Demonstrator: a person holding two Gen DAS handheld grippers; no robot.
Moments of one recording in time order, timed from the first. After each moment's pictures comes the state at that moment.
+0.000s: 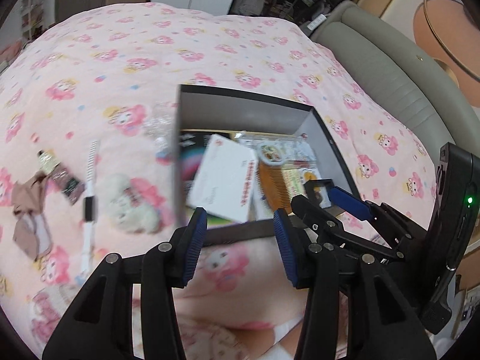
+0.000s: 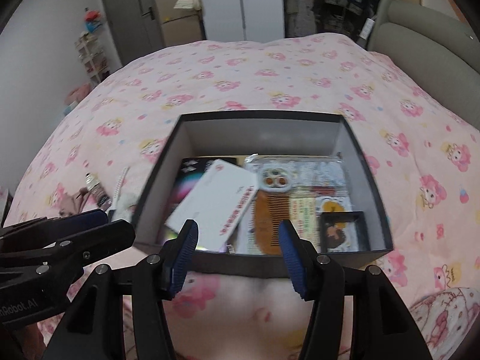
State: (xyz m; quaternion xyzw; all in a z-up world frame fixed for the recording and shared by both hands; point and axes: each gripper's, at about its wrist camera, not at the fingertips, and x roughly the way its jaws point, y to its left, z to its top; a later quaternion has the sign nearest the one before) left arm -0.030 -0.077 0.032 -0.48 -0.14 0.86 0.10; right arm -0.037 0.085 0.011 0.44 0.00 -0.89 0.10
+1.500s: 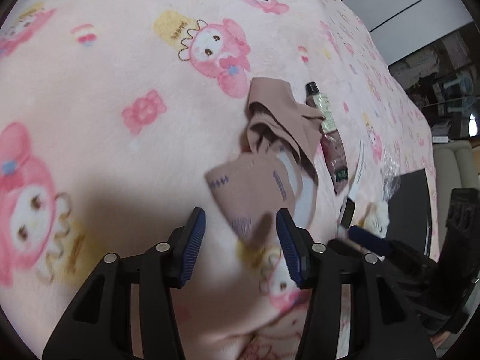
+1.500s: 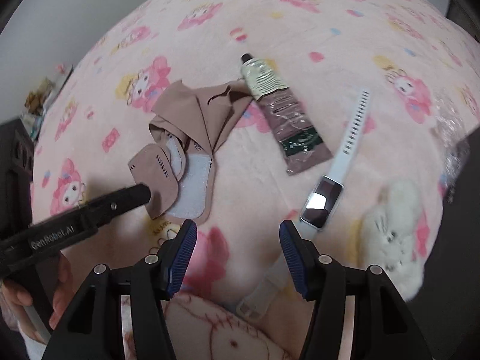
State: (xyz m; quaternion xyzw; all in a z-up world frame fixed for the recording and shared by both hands) left arm 0.040 -0.404 -0.134 -0.49 -0.40 0.76 -0.13; right arm -0.072 -0.225 -0.110 0.60 0.13 -0.71 0.33
